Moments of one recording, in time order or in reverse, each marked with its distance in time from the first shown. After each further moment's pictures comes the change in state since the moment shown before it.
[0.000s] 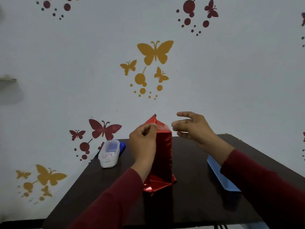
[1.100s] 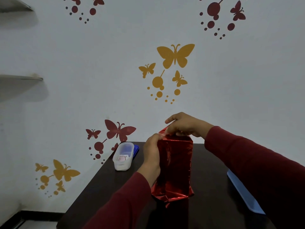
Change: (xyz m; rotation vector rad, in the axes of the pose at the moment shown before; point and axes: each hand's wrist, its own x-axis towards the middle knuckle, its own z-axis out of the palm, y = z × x) left_hand 0.046 -0.056 -0.010 -0.400 -0.223 -0.570; right_hand 0.095 -0.016 0.072 -0.570 -0.341 0.181
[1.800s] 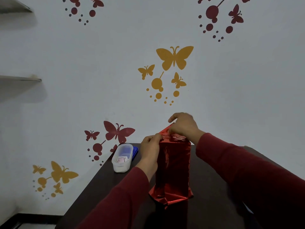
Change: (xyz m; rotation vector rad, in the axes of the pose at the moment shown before) left_hand 0.016 0.013 0.001 0.157 0.140 0.085; right_hand 0.004 -0.003 0.019 -0.316 0.455 -0.024
